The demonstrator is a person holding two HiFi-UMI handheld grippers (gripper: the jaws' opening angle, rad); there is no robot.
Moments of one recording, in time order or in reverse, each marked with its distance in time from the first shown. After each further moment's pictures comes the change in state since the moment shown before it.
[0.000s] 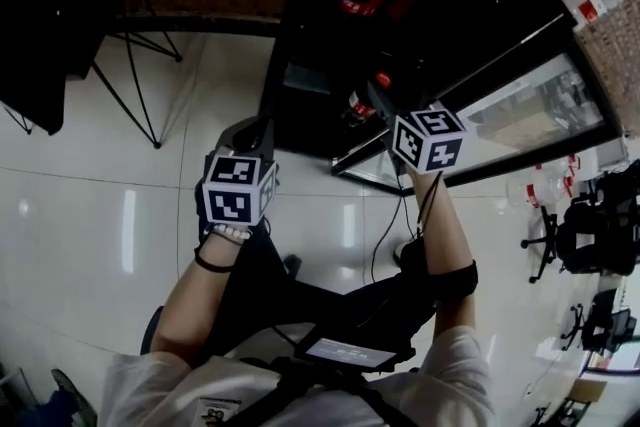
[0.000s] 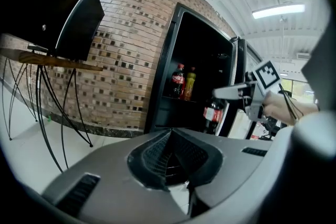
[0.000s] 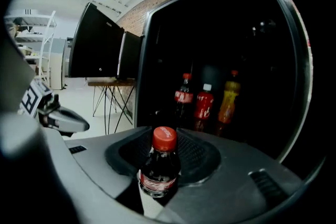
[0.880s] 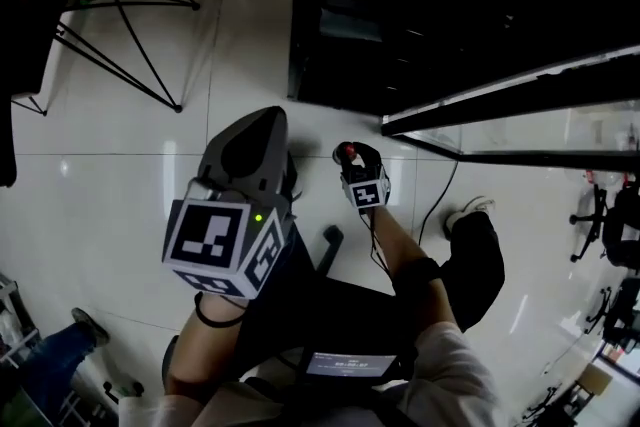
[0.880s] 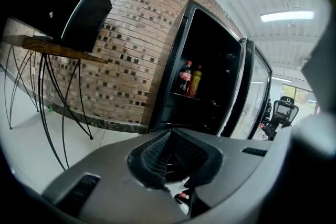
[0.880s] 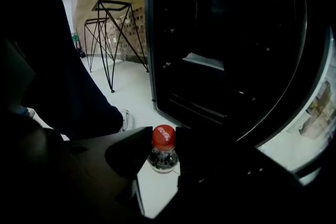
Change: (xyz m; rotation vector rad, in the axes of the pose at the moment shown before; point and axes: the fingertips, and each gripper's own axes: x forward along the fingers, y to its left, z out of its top) left arm 0.019 0.021 -0.010 -0.069 0.020 0.002; right arm 0.120 0.115 -0.480 0.129 0.504 -0.002
